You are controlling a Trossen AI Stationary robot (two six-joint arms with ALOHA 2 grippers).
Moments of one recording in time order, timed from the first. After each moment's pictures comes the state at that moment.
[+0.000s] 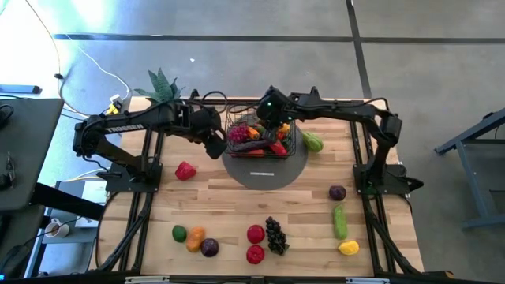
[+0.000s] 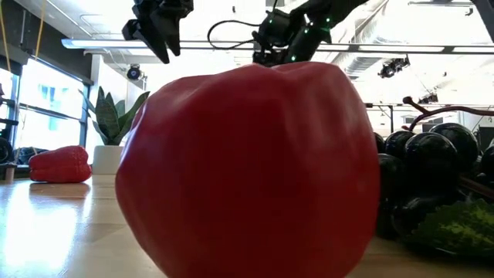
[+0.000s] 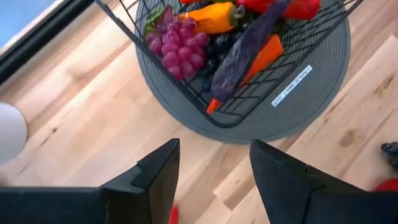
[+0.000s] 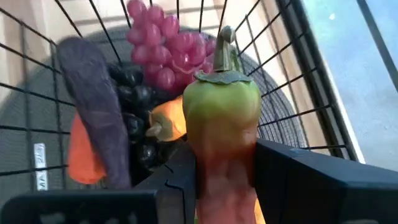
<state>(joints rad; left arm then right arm) 0.27 1.39 1.42 -1.20 -0.21 -0.59 -0.39 1.82 1.49 -0.63 0.01 -0.20</state>
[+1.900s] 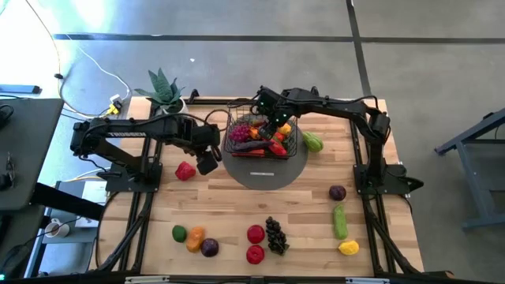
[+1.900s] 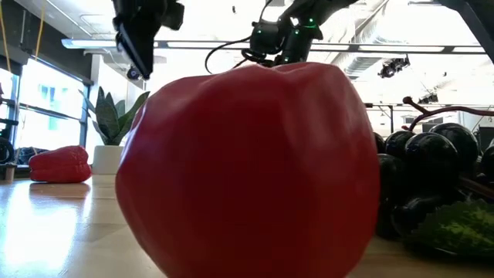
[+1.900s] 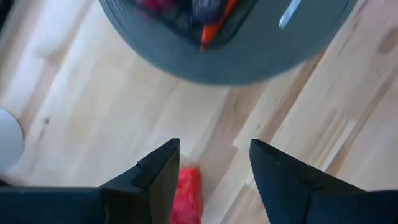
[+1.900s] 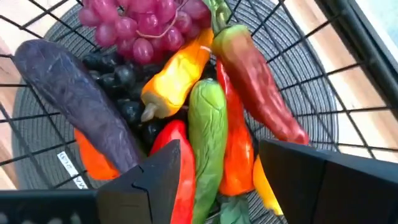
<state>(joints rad) 0.20 1.36 1.26 -1.22 -0.15 -0.41 -0.39 1.94 1.69 -0.95 0.03 0.20</state>
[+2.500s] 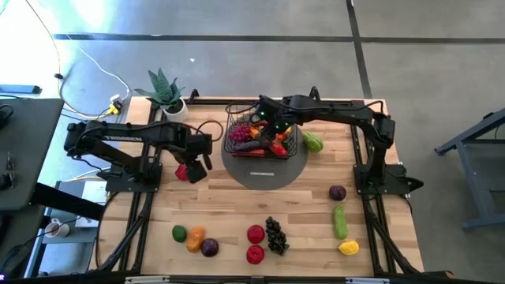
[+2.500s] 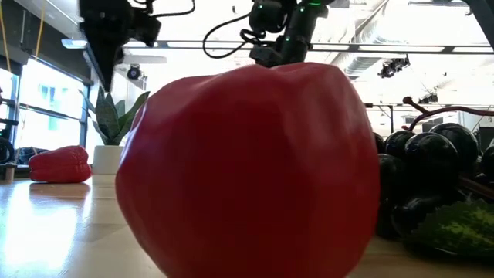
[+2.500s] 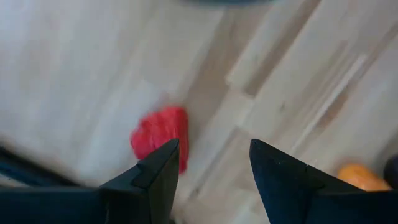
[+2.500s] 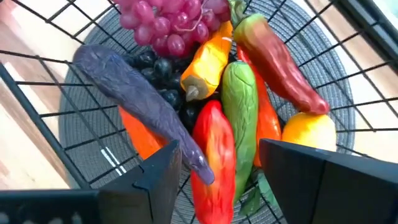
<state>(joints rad) 0.16 1.29 1.12 -1.29 -0.03 -0.50 -0.30 1.87 1.69 -1.00 0.09 0.39</state>
